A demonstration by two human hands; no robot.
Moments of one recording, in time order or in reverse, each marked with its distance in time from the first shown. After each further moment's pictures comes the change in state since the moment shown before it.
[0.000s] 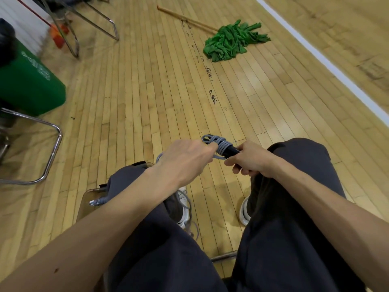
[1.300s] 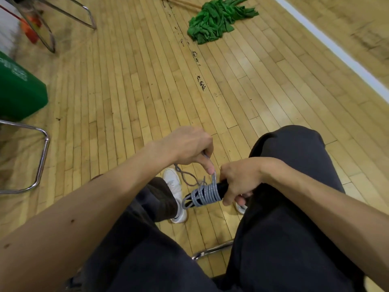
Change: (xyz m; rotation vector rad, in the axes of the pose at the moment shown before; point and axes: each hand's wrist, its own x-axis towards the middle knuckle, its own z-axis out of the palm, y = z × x) left_hand 0.082 -0.007 0.023 -0.151 -0.305 0.288; right_hand -0.013 0.009 0.001 -0.614 -0.612 -0.067
